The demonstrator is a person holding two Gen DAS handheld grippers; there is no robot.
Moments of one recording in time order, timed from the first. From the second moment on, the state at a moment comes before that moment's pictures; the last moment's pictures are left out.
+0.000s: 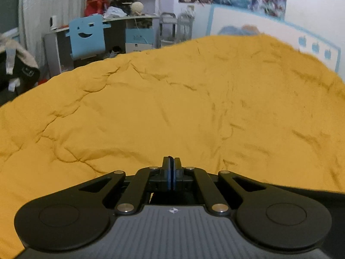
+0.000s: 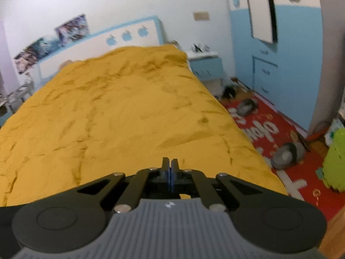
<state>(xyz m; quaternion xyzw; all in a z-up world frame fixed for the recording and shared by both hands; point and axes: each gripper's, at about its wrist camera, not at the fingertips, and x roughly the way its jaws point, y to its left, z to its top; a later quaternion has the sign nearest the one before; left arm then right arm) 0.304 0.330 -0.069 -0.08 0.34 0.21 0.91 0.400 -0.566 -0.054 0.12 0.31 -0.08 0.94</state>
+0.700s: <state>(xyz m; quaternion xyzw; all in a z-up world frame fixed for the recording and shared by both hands) 0.269 0.309 -0.081 -0.18 0.39 0.25 0.87 0.374 -0.561 -0.081 0.17 0.37 -0.13 0.91</state>
